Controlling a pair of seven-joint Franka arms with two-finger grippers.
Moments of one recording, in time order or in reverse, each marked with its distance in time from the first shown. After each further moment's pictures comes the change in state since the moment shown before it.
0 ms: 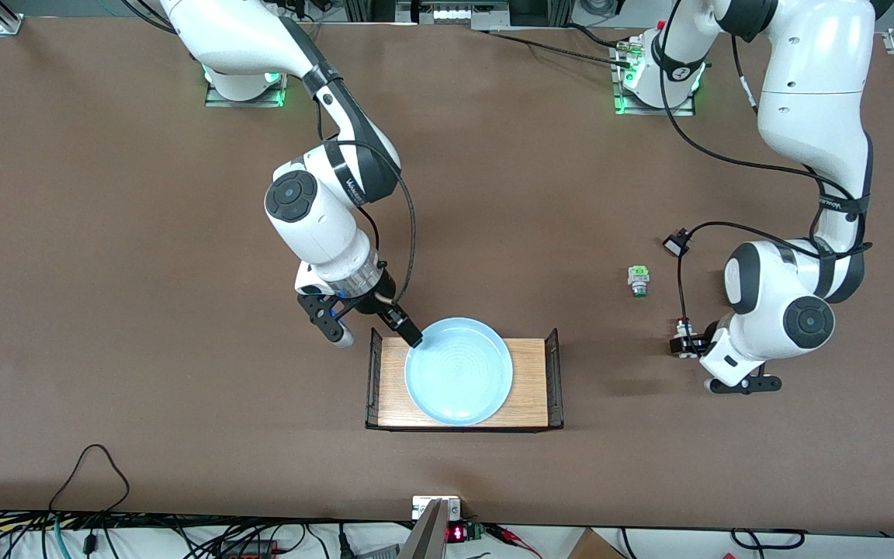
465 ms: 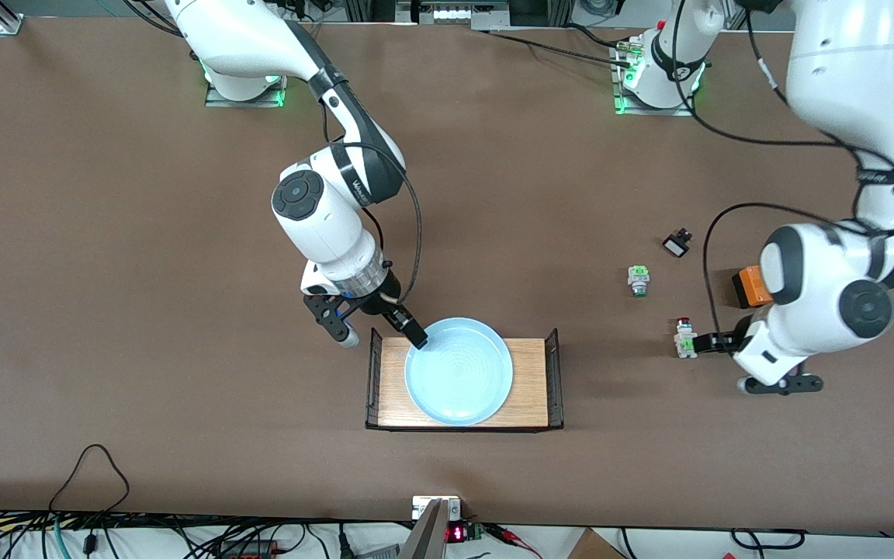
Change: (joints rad) left arm 0.022 -0.145 0.006 0.024 0.000 -0.135 0.035; right arm 0.009 0.015 0.000 0.002 0.000 0.036 0.000
